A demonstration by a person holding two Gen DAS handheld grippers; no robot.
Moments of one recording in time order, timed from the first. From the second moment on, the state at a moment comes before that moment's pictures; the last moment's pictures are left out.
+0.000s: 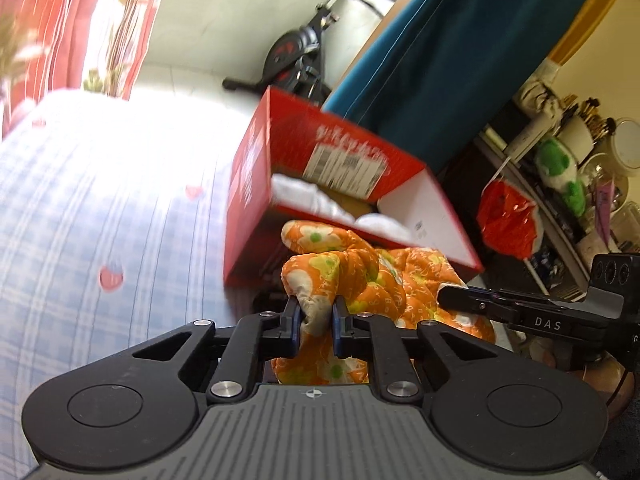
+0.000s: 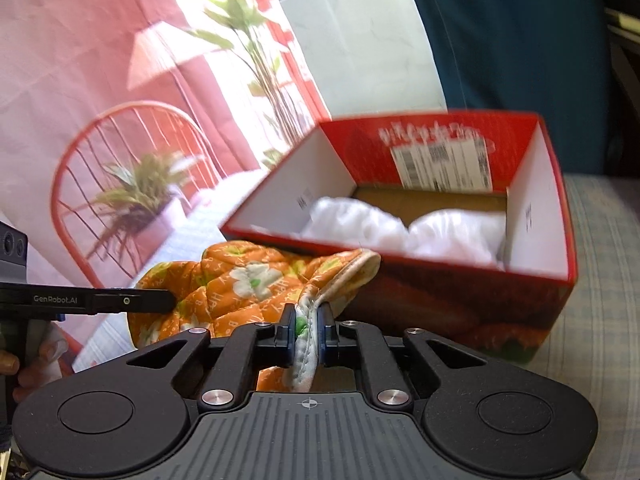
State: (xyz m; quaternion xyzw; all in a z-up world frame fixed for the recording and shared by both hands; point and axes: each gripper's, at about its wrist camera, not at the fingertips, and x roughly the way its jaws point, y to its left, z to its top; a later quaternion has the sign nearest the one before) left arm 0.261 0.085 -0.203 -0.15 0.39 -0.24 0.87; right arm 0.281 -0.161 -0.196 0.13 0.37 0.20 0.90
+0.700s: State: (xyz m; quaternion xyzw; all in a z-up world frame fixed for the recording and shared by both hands) left arm 0.364 -0.015 -0.164 -0.05 0.35 -0.23 0.91; right arm 0.377 -0.207 -0.162 0.04 0.31 0.11 0.94
